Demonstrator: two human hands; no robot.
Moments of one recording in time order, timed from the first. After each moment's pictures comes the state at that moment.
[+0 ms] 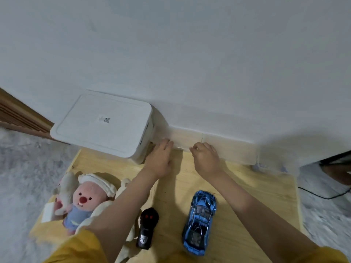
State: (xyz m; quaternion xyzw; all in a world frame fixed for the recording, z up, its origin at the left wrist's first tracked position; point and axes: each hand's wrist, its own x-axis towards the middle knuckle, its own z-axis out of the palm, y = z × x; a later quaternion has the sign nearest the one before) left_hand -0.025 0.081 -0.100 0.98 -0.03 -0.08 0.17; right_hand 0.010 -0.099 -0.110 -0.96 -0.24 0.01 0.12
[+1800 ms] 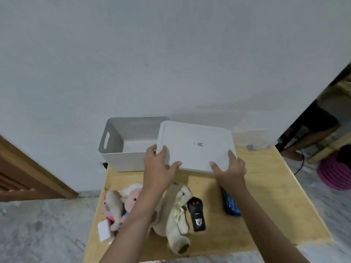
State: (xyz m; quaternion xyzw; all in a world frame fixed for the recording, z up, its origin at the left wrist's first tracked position) left_hand -0.145 0.209 0.011 0.91 0.01 0.03 0.41; right_hand -0.165 0.005 -0.011 -0.87 0.25 -0.05 0.43
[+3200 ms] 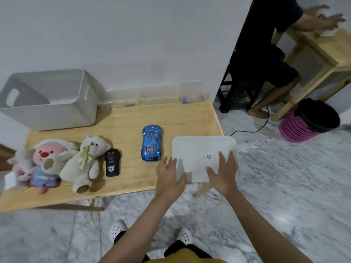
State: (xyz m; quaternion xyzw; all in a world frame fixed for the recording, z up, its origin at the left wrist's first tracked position) left_hand -0.330 -0.098 -0.116 0.91 -0.05 -0.10 0.39; right_hand -0.342 -0.286 -0.123 -0.93 0.22 0.06 0.28
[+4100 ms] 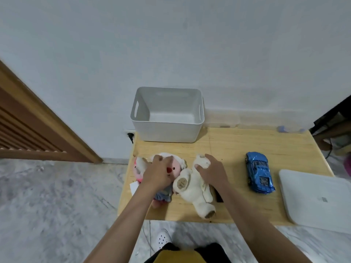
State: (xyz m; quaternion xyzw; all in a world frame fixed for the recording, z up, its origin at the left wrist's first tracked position) left_hand -0.192 0.298 -0.068 0.95 0.00 -0.20 0.22; right_hand -0.183 0.098 -0.100 -0.89 0.16 0.14 0.41
